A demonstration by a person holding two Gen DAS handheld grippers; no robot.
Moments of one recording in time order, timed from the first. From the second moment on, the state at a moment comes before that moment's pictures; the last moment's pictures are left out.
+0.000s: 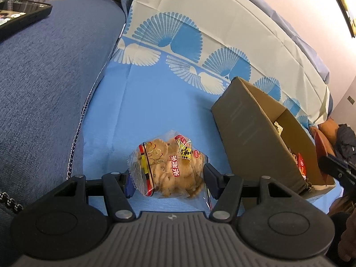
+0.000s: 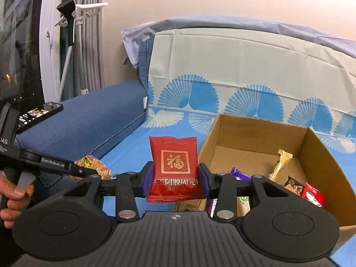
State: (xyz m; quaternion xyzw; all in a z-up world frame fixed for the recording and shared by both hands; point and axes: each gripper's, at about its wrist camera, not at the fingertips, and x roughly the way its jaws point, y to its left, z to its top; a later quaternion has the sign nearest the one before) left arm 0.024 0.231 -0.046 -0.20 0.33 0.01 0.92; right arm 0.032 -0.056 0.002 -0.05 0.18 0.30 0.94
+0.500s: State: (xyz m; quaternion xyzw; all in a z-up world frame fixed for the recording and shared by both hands) left arm 0.029 0.222 -0.045 -0.16 0.33 0.02 0.93; right arm 0.042 -0.076 0.009 -0.02 0.16 0.28 0.95
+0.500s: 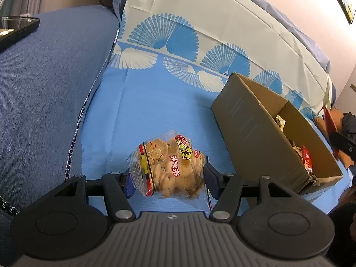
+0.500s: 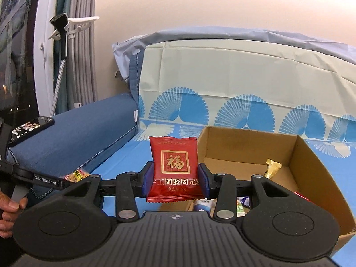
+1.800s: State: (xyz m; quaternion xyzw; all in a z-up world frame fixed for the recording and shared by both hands) left arm 0.147 0.062 0.085 -0.08 0.24 -0.09 0.96; right arm 0.101 -0.152 0.005 0.10 0.16 0.11 0.98
